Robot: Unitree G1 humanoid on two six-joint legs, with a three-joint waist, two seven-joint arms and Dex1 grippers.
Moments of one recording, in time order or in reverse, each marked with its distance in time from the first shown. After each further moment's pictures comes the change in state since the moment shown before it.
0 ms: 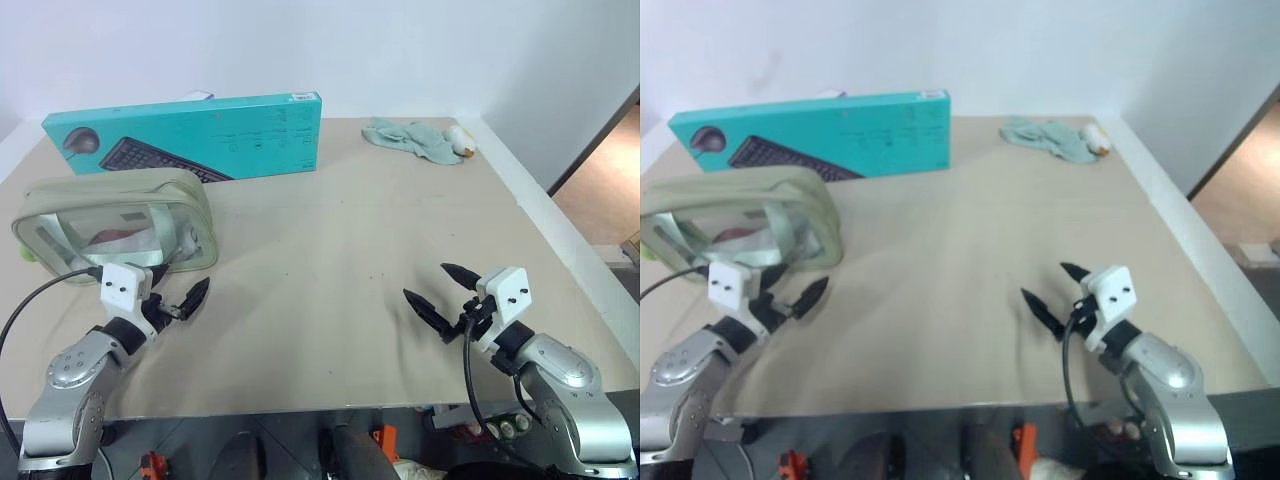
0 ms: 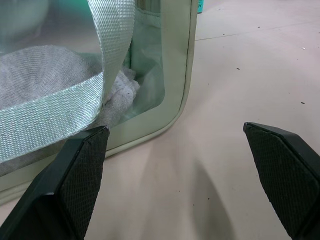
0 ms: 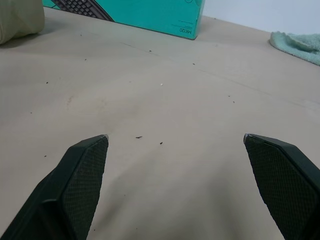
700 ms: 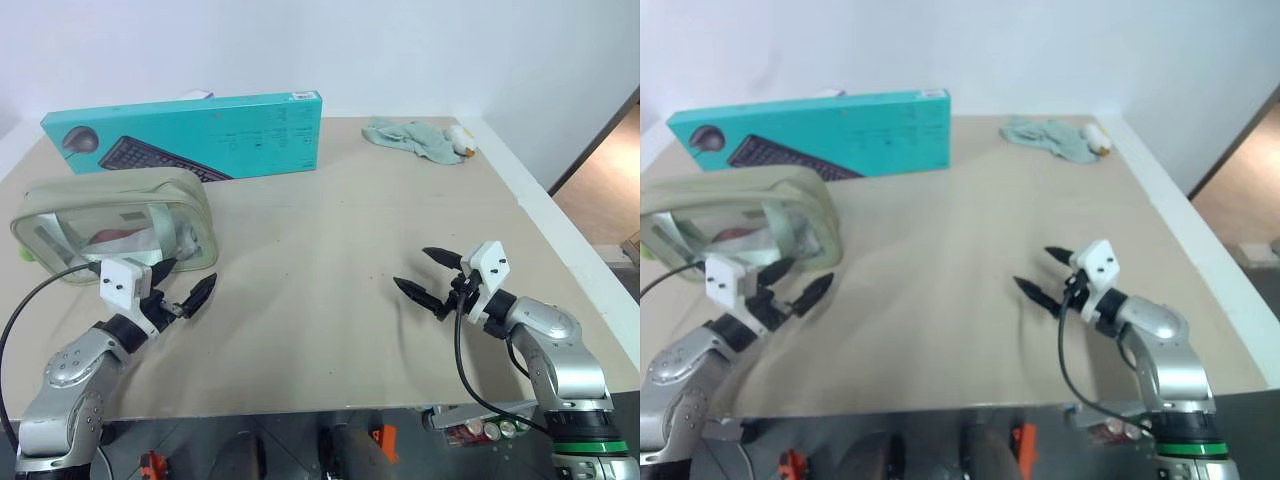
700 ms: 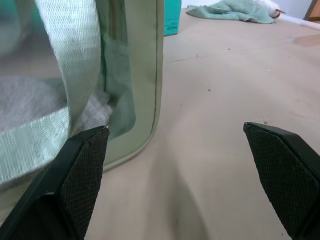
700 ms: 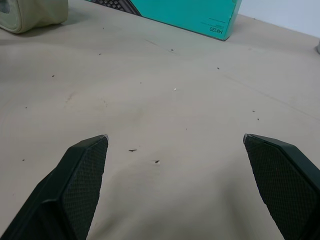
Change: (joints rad) left arm 0.010 -0.004 0.010 -0.040 -0.074 0.000 -0.036; right arm -0.275 -0.065 0.096 0.353 -0.023 -0.109 0.218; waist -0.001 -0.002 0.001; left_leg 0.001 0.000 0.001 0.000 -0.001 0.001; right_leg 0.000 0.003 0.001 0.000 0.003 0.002
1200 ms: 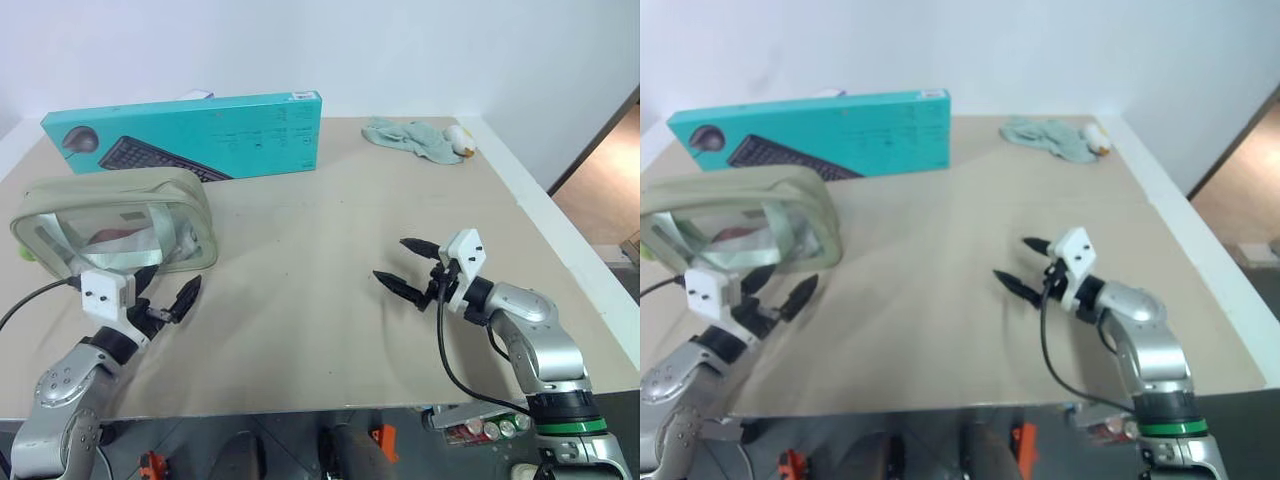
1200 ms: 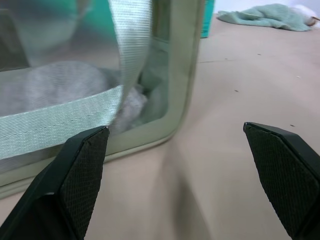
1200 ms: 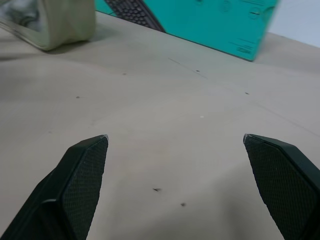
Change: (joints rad) left arm 0.079 -0.050 0.065 -0.057 -0.003 -0.036 0.105; right arm -0.136 0.038 0.093 0.008 0.028 0.070 0.038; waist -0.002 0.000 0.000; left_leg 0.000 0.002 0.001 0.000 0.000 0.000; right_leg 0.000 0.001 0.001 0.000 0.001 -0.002
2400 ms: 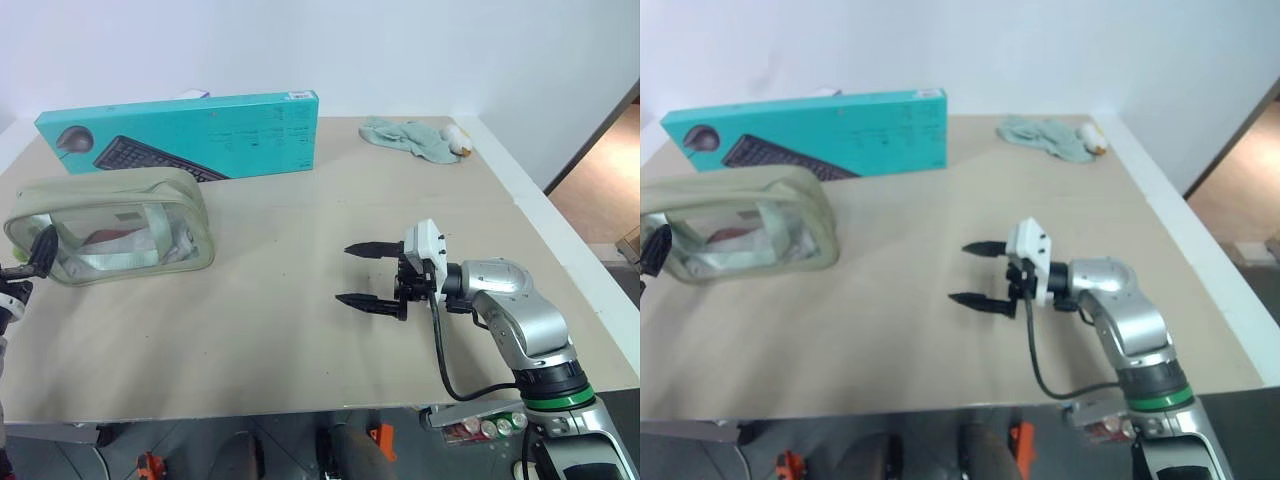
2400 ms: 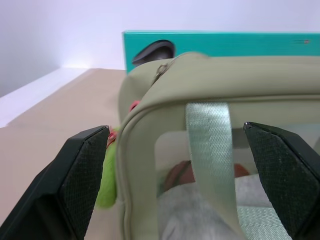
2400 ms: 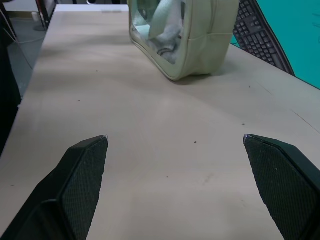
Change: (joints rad) left arm -0.185 0.224 0.370 0.300 -0.114 0.014 0.033; right arm -0.108 -0.040 0.122 -0.102 0.049 0.073 0.242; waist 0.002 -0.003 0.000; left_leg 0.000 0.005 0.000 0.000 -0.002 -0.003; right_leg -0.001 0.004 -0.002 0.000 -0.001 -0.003
